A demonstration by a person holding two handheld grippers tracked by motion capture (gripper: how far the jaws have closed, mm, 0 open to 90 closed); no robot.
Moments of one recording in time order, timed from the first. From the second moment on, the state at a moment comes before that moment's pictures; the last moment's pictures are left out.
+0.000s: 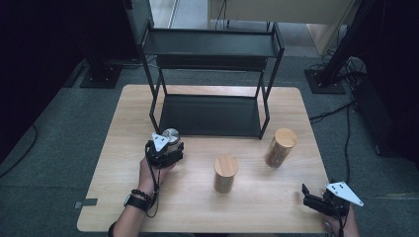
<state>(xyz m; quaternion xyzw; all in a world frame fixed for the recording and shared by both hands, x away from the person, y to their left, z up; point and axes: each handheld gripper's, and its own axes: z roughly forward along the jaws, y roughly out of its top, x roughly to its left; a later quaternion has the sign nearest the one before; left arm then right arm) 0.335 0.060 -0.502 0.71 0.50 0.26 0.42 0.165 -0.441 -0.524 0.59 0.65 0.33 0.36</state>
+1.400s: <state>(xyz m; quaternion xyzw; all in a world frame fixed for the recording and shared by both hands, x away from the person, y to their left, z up) 0.389 0.029 -0.481 0.72 0.49 0.27 0.41 0.167 -0.441 -0.524 0.58 0.65 0.32 0.35</state>
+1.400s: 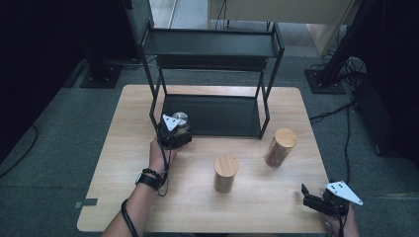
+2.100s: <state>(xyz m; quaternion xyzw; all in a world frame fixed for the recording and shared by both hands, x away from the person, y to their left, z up) 0.430 0.021 -0.478 0.71 0.50 0.29 0.40 0.167 -0.441 -0.524 0.59 0.65 0.32 0.35</state>
